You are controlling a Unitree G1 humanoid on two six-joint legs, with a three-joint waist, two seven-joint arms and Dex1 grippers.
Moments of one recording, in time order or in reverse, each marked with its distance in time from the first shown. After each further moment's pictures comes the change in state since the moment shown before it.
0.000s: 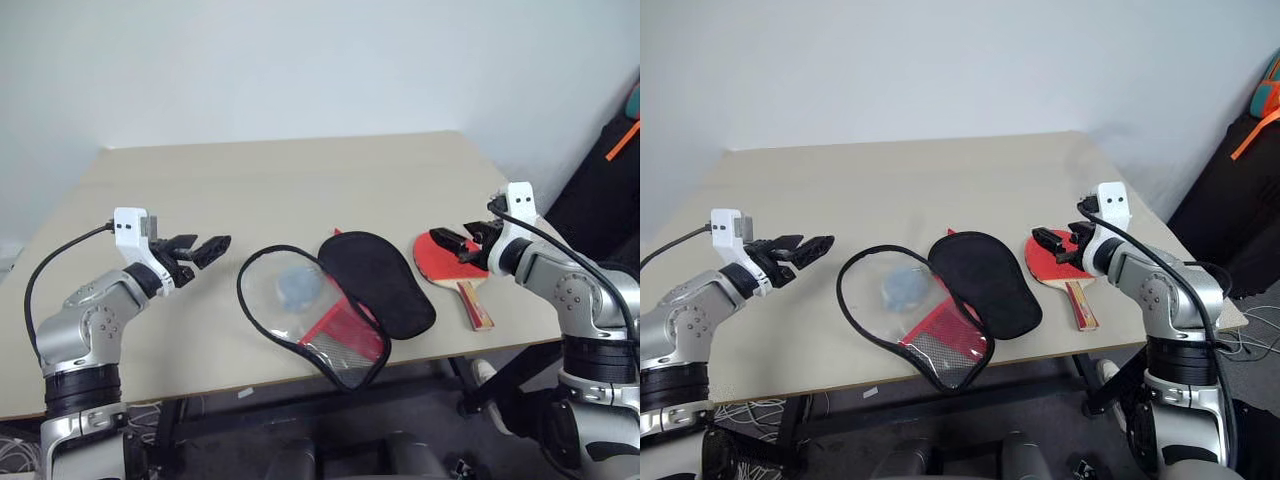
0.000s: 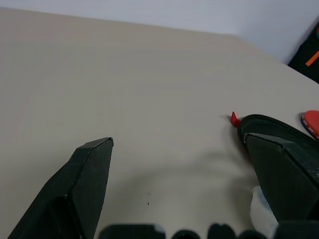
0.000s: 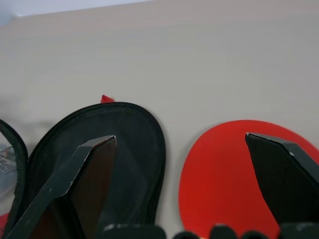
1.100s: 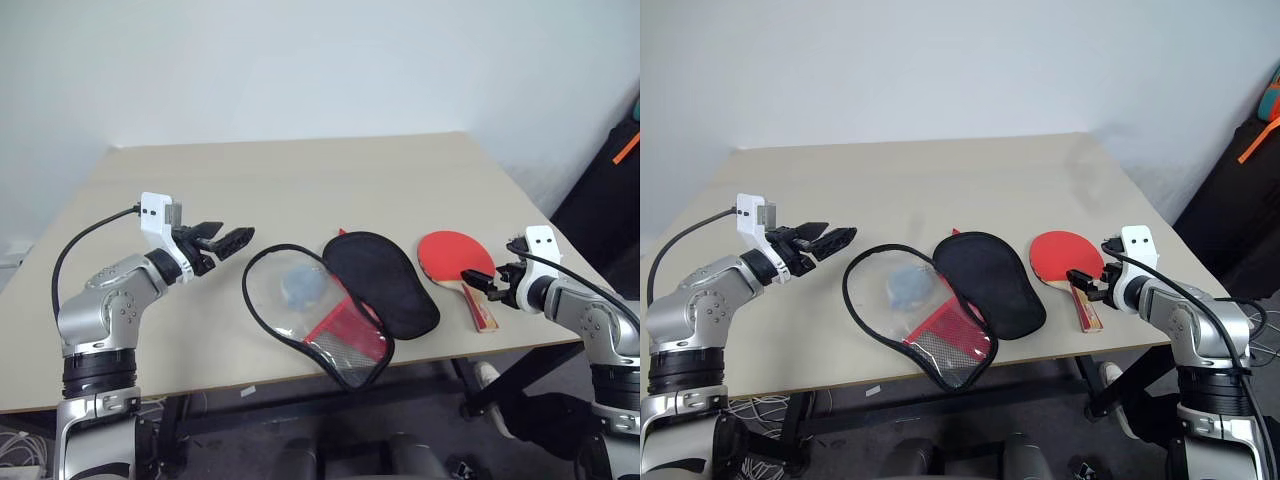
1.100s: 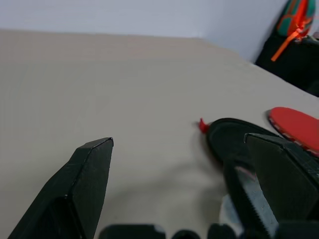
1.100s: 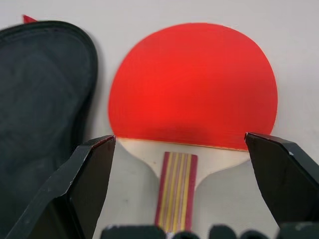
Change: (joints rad) left arm -0.066 -0.028 -0.085 -0.030 0.012 -0.022 -0.083; right arm 0.166 -0.138 -0.002 0.065 -0.048 0.013 0.021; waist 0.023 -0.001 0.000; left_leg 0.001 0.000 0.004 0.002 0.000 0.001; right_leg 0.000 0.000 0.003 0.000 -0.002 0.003
